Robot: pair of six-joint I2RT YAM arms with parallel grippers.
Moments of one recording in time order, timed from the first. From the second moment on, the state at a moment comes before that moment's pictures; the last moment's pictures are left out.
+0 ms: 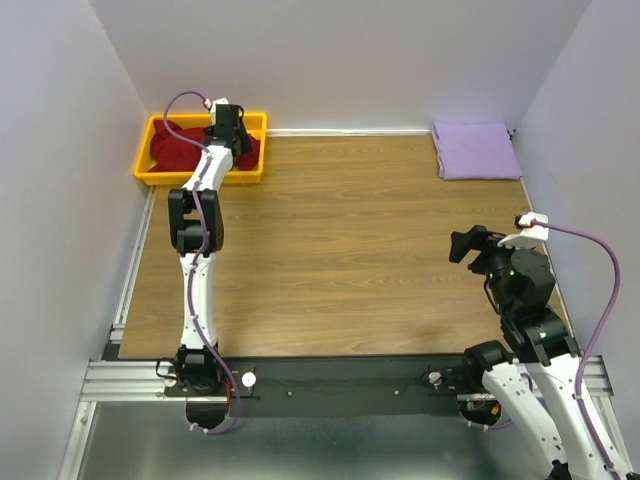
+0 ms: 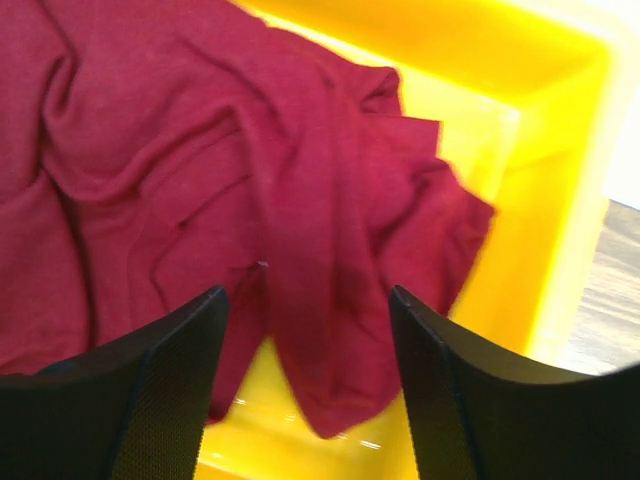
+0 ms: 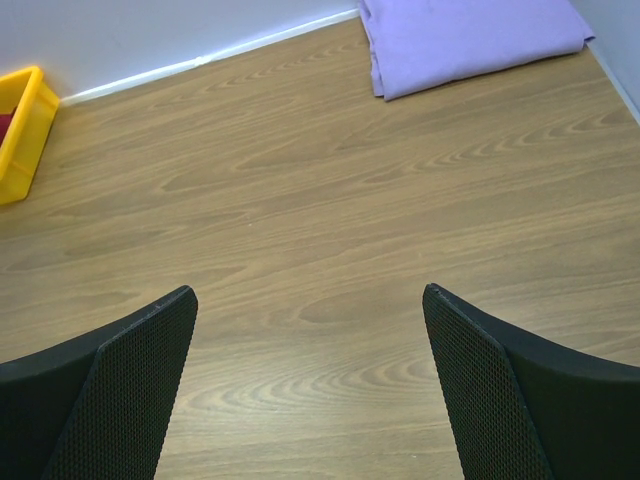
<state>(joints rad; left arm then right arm) -0.05 2.53 2.26 -0.37 -0.27 -0.32 0.28 0.43 0.63 -0.41 0.29 0.31</state>
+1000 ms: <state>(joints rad) -0.07 2.08 2.19 -0.36 -0.19 -0.29 0.28 0.46 0.63 -0.41 0.28 0.31</state>
